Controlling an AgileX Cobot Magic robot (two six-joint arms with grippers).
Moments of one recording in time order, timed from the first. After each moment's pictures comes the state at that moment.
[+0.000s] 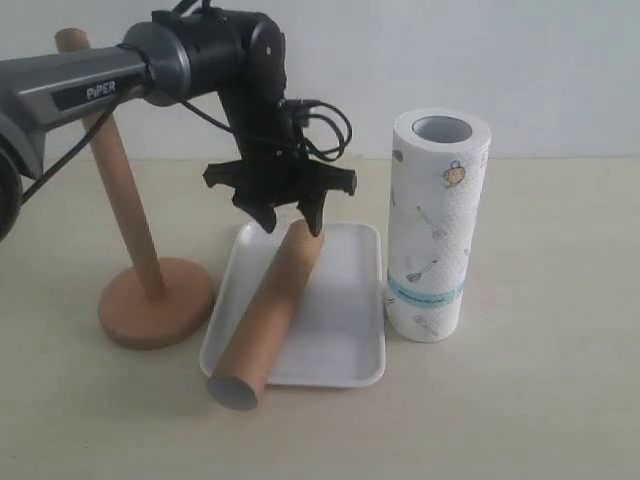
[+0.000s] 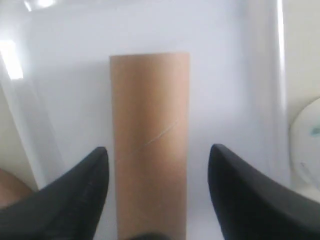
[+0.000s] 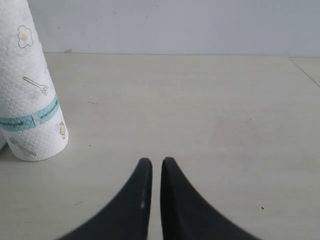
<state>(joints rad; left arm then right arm) -0.53 2.37 -2.15 -0.08 1.22 -0.24 0.04 0.01 0.00 0.00 0.34 0.00</state>
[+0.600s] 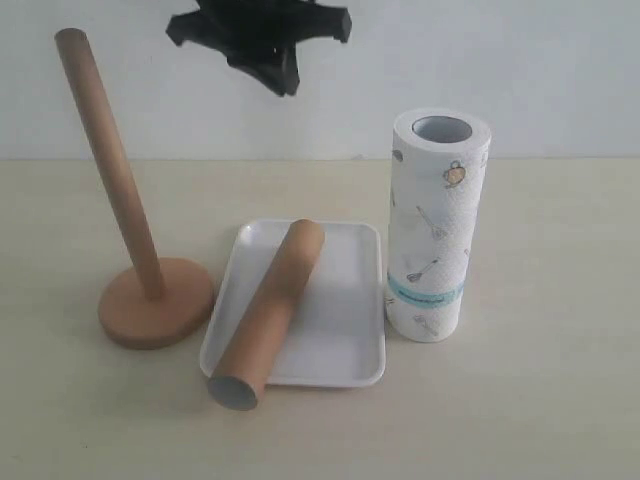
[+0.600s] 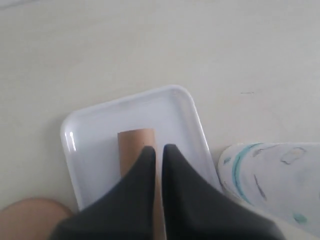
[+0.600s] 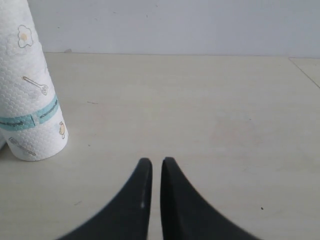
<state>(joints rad) -0.53 2.12 -2.25 -0.05 1.22 -0.19 0.04 0.01 0.00 0.00 0.34 0.00</state>
